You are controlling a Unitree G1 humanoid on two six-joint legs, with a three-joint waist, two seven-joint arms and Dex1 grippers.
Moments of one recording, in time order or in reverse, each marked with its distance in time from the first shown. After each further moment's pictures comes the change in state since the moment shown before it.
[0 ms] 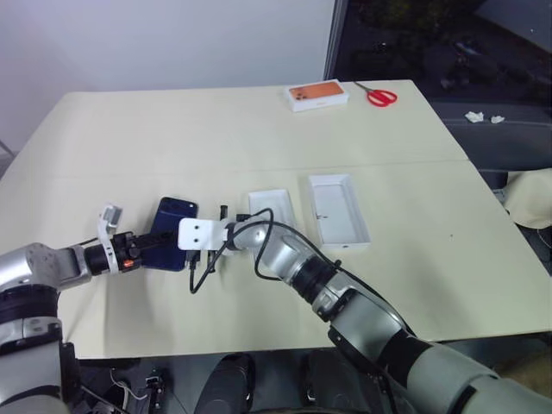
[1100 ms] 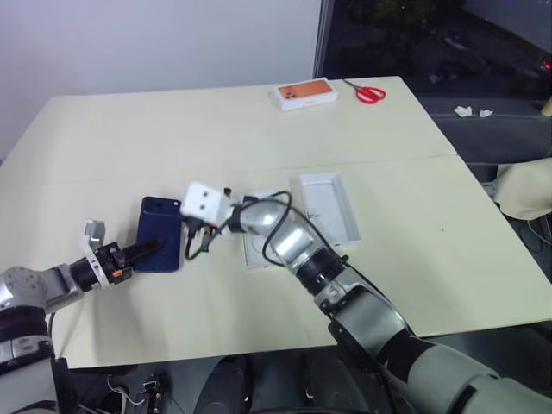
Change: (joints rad) left arm 0.102 -0.056 0.220 0.049 -0.155 0.050 0.029; right arm -0.001 0.000 -0.271 -0.310 0.360 0.261 0.196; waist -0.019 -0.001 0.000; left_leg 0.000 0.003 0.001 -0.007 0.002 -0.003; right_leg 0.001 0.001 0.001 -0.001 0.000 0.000
